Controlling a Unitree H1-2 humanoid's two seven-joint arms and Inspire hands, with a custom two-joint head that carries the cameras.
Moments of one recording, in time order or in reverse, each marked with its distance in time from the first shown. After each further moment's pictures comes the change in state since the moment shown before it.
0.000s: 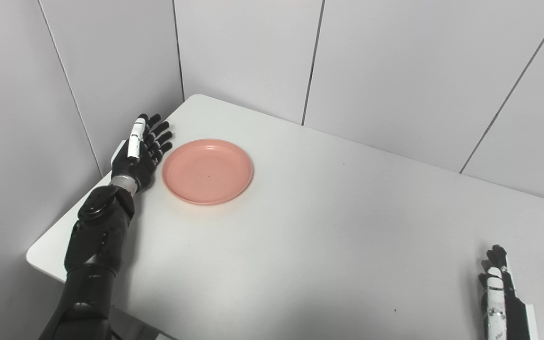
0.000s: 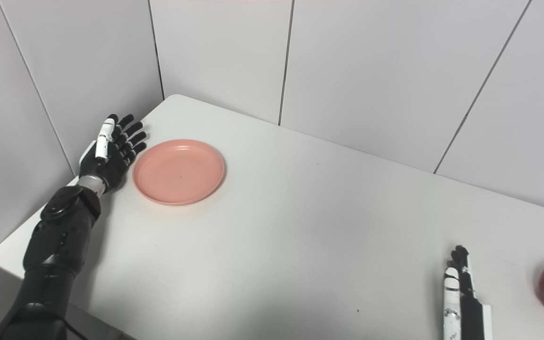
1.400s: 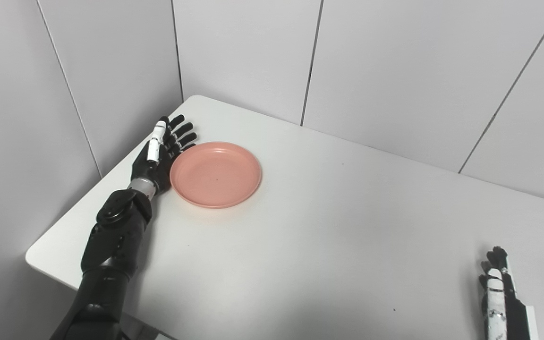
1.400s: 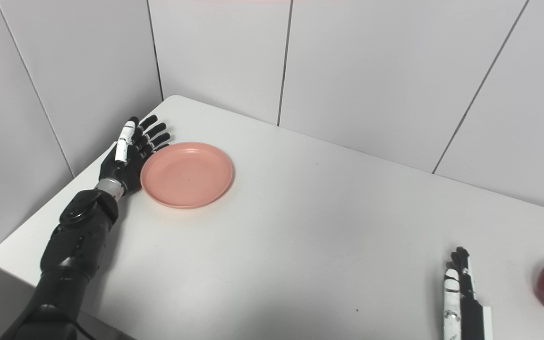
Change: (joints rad) left arm -0.007 -0.045 -0.066 0.003 -0.033 -0.043 -0.021; right arm 0.005 0.001 0.000 -0.004 -0.006 0.002 0.000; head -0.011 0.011
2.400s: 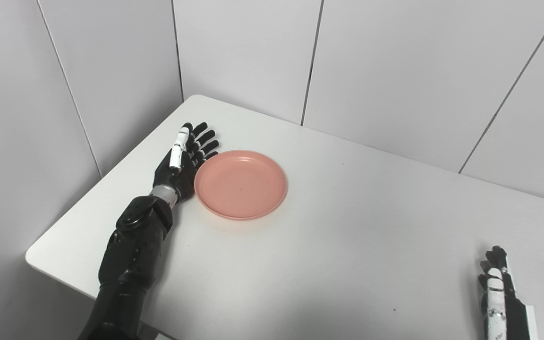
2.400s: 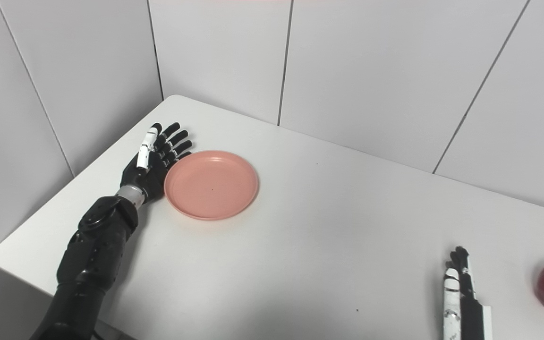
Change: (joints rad) left arm 0.043 -0.098 -0.051 -0.183 -0.019 0.107 0.063; right arm -0.001 0.005 -0.001 0.001 0.000 -0.001 -0.002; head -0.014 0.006
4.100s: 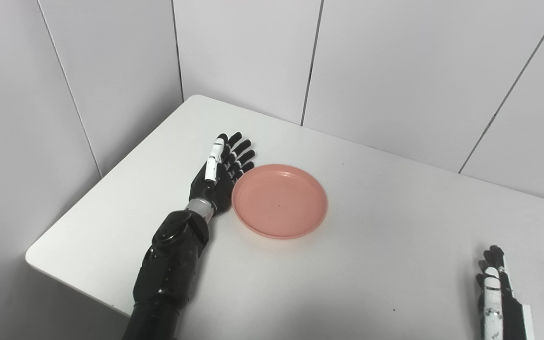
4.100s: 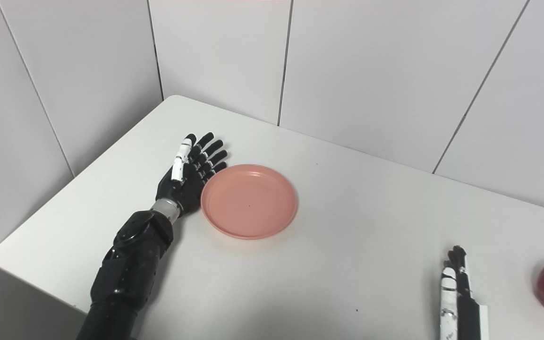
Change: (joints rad) left arm 0.015 -0.141 -0.064 -0.085 -0.014 0.026 0.036; right arm 0.000 0.013 0.002 -0.001 -0.020 0.000 -0.003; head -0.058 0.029
